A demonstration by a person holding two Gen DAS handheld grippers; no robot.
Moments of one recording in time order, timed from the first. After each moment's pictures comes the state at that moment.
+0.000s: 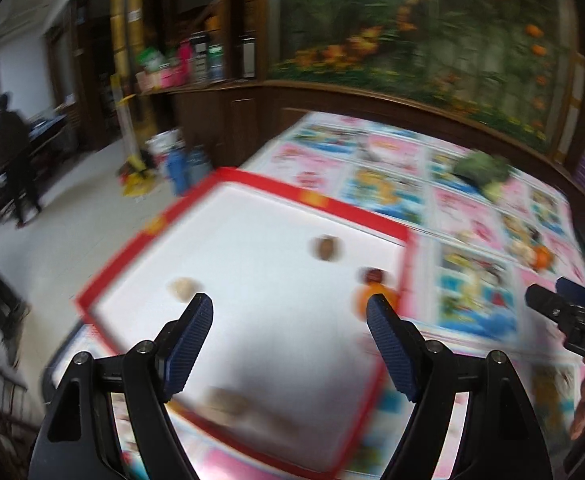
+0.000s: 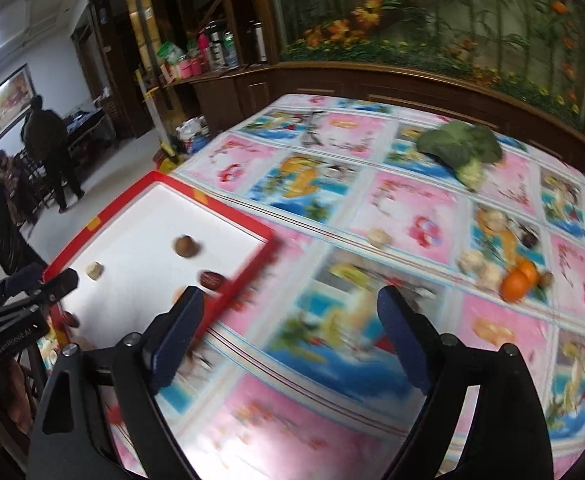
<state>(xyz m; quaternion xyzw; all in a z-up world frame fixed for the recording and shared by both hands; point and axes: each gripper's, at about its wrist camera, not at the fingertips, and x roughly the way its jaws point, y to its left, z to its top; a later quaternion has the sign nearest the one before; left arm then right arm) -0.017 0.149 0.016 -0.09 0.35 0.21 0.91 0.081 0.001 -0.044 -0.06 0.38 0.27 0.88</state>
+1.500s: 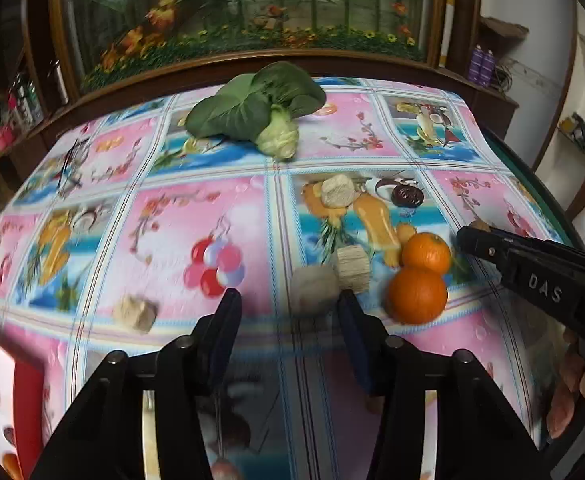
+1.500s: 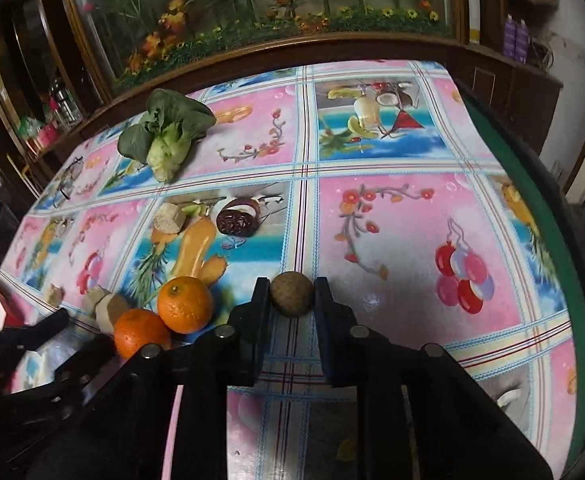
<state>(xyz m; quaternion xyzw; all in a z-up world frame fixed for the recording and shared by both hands) 0.210 -0.041 -0.048 0.01 0.42 0.00 0.91 0.241 -0.194 -0.102 0.05 0.41 0.09 0.90</state>
